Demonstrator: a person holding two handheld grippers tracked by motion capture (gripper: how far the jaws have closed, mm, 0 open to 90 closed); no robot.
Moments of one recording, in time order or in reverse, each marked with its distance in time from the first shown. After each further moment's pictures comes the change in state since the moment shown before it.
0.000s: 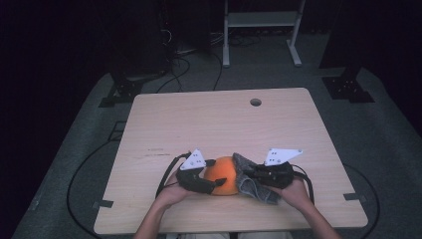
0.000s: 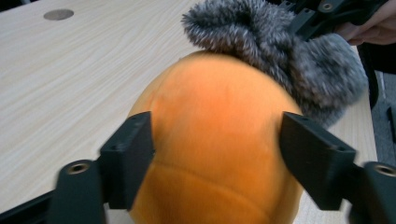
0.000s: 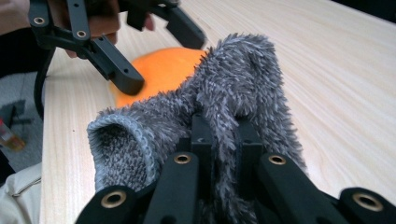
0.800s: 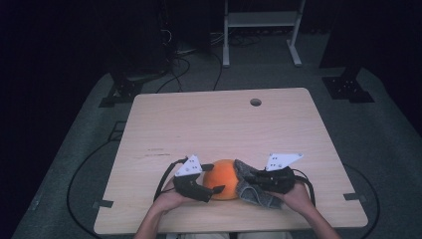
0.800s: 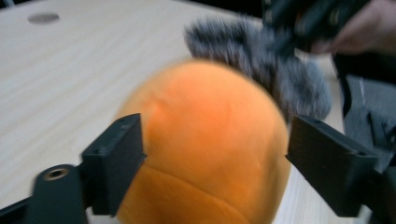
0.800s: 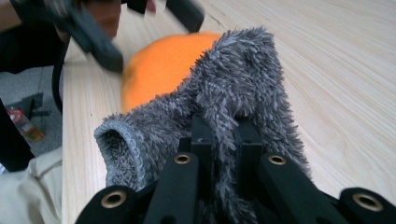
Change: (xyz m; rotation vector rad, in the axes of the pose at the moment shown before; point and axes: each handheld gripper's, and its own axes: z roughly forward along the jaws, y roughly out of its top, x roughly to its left) left arm -0.008 0.000 -0.009 -0.033 -0.020 0.011; right arm 0.009 -0.009 -0.002 0.031 0.056 -0.008
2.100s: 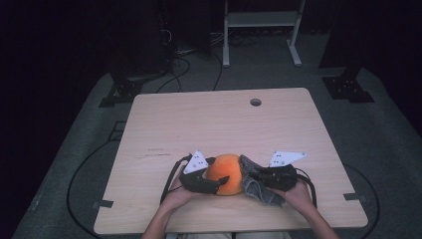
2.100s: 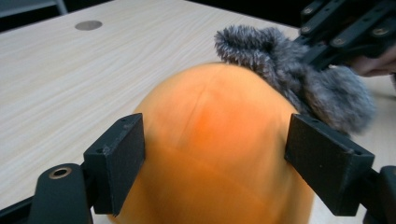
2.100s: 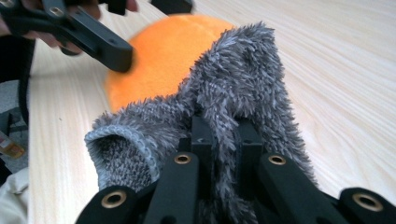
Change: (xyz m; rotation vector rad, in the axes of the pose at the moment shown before) left arm -0.003 -0.002 0.024 0.022 0.157 0.018; right arm -0.010 -0.006 0.003 -0.012 -0.074 0.061
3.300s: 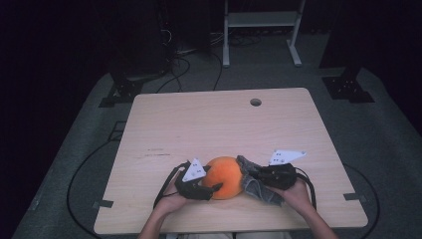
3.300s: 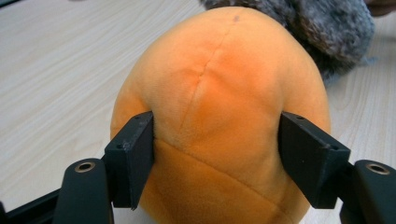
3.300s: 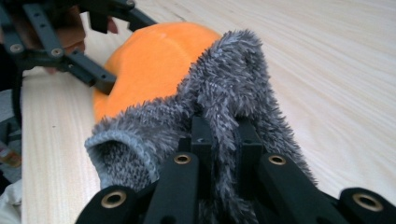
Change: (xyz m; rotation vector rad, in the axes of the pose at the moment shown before) left arm -0.001 -0.018 -0.010 0.058 -0.028 0.064; right arm -0.005 0.000 -0.002 -0.012 -0.015 0.047
